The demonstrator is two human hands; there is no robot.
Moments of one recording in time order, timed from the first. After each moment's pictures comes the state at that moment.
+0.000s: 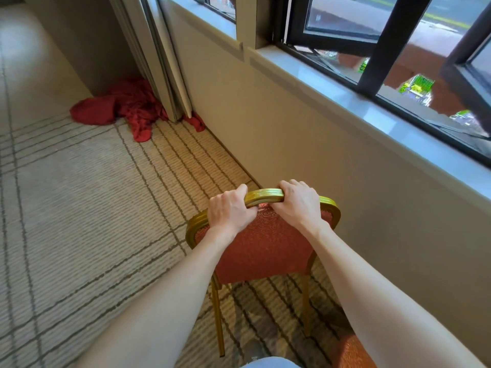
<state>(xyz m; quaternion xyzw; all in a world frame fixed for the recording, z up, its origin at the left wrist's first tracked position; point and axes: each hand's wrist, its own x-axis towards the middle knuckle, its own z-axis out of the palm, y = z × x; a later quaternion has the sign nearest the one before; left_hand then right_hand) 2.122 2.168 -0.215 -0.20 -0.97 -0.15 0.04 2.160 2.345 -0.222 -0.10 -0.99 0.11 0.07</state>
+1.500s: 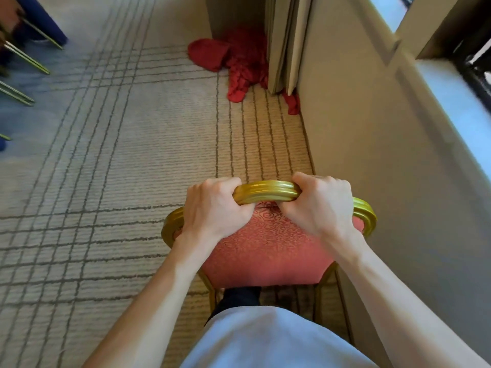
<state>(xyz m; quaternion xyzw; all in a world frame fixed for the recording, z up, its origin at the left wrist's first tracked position) 2.003 2.102 -0.154 0.02 -0.97 -0.17 0.17 1.946 2.297 -0.159 0.20 -0.95 0.18 0.17</state>
